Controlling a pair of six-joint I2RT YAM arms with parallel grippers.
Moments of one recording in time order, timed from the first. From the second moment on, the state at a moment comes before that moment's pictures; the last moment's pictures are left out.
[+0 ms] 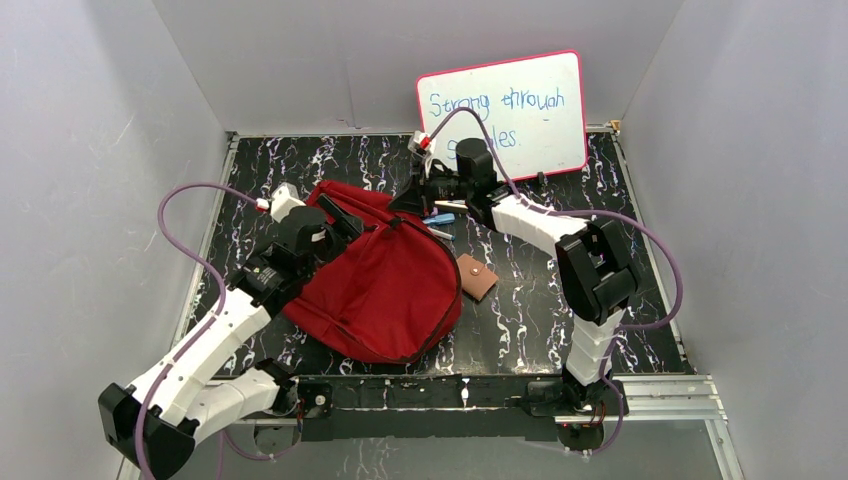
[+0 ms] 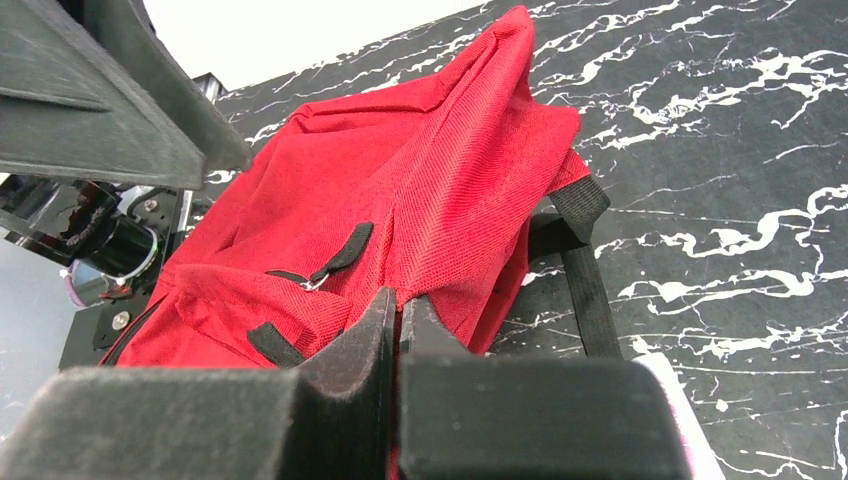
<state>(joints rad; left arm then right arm) -0.56 0.95 0.89 -0.49 -0.38 -1.00 0.59 1.86 1.33 0.34 -0.92 0.12</state>
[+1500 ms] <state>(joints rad) -0.56 1.06 0.86 -0.45 -0.41 -1.40 0.70 1.76 1.31 0.29 -0.88 -0.03</state>
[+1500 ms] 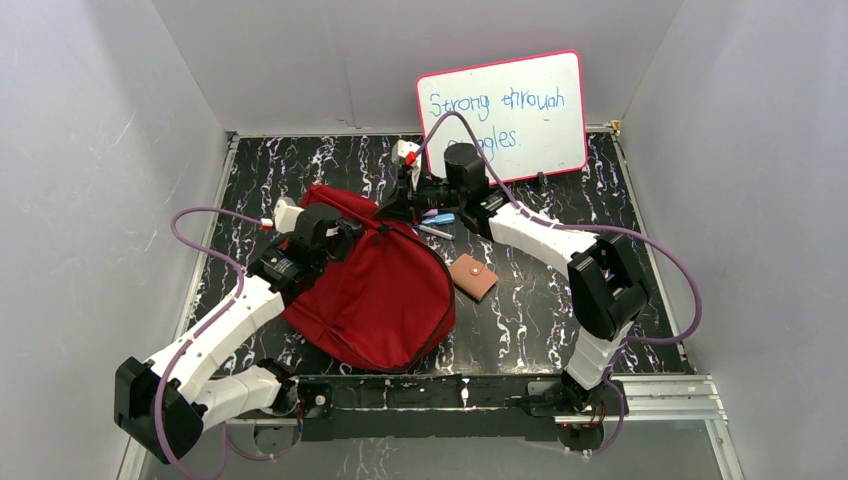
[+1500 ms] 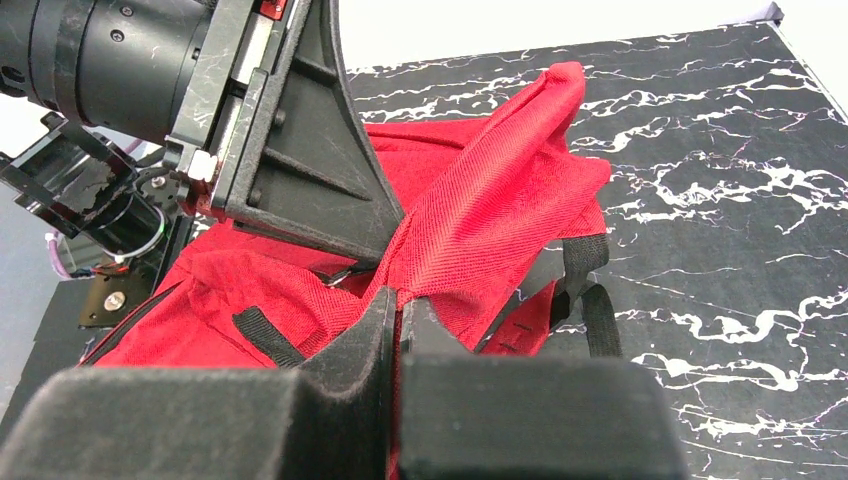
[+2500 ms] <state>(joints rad) -0.55 0.95 0.77 -0.46 -0.45 -1.37 0.73 1.72 1.28 0.27 -0.73 -0.08</state>
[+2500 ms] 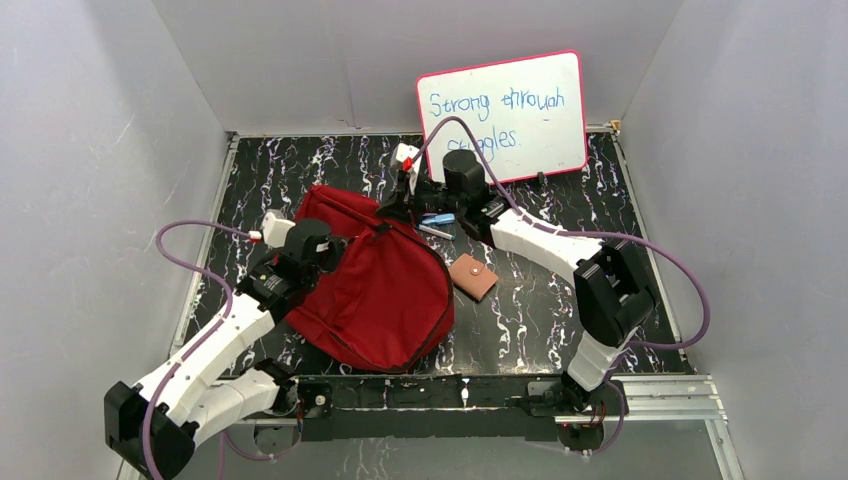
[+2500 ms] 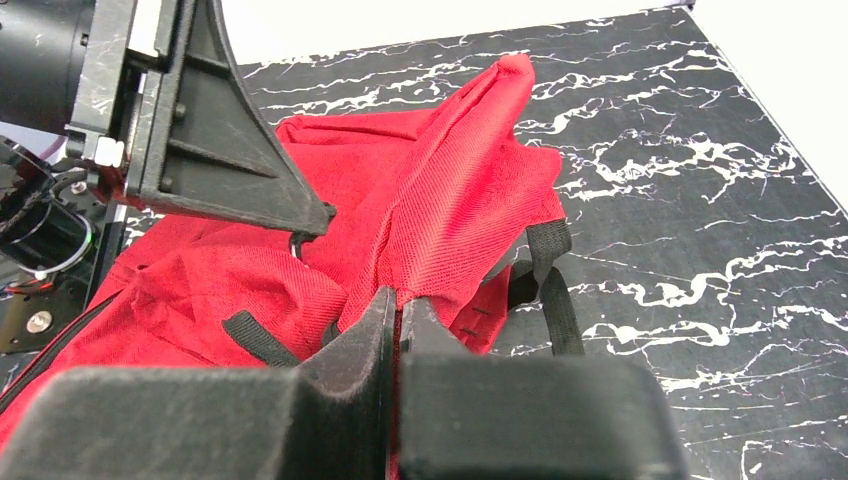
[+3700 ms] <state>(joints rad) -0.55 0.81 0.74 -0.81 -0.52 -1.29 0.74 1.82 1.36 0.20 -0.35 -0.06</state>
